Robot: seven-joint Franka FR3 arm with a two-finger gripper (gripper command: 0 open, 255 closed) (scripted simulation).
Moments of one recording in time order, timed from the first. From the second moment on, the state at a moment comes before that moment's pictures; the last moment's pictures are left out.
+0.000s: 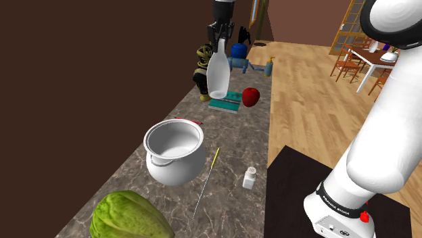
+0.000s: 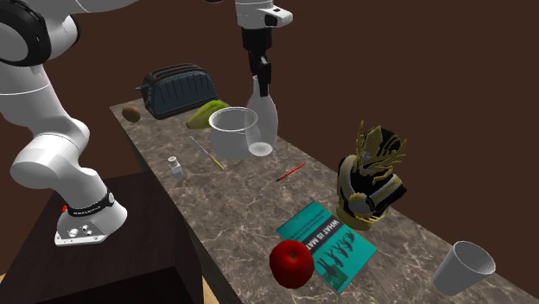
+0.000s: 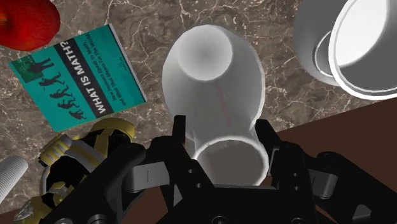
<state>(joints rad) -0.08 0.11 -0.01 -1.44 0.00 1.60 -0.11</state>
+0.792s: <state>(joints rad) -0.08 0.19 -0.02 -1.15 0.00 1.40 -0.11</state>
